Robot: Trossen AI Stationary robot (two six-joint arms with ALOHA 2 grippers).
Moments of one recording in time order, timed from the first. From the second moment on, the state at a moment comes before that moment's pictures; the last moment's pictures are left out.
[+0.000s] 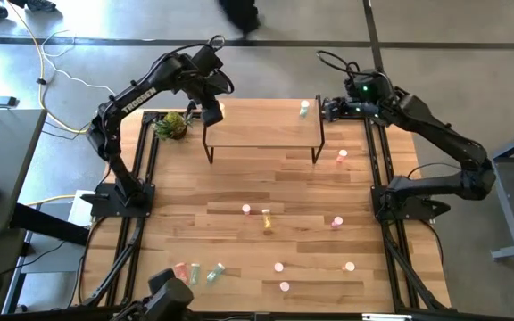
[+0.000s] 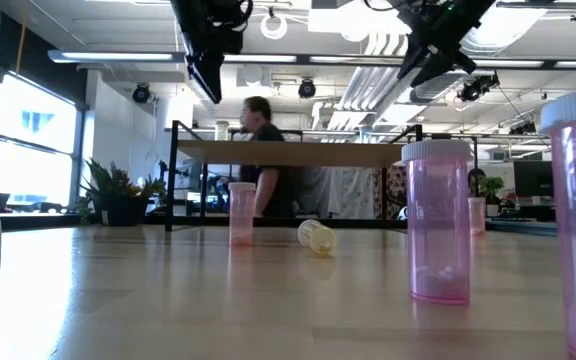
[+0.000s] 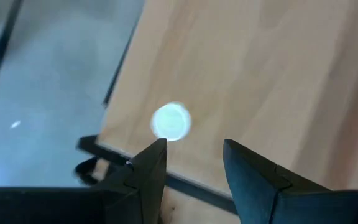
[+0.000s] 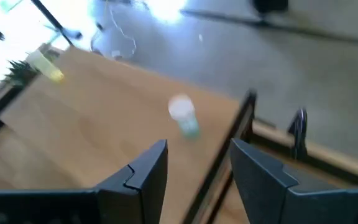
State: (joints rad) left arm 0.83 1.72 1.87 -1.31 0.03 0.38; right arm -0.71 1.14 1.24 -0.76 0.07 0.38
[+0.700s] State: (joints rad) left arm 0.76 1.54 1.57 -0.96 0.28 0.22; right arm -0.71 1.14 1.05 -1.09 0.02 0.61
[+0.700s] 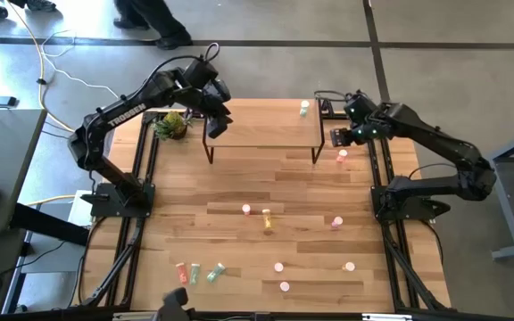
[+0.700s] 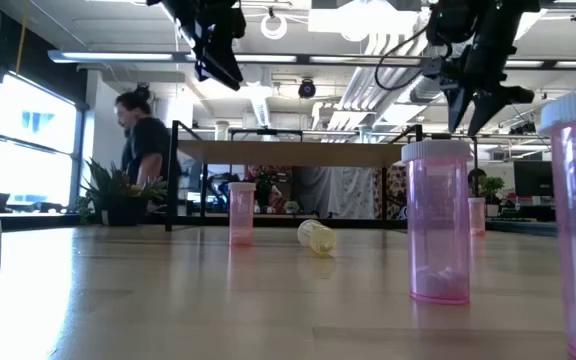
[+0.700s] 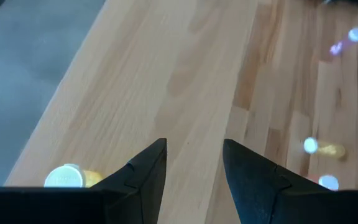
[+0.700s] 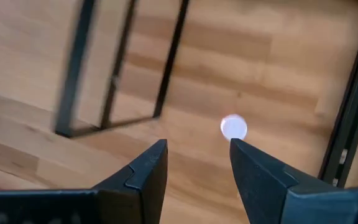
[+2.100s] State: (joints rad) left arm 0.74 1.48 1.45 -0.77 0.37 0.18; right arm -0.88 1.25 0.96 -1.07 0.00 0.99
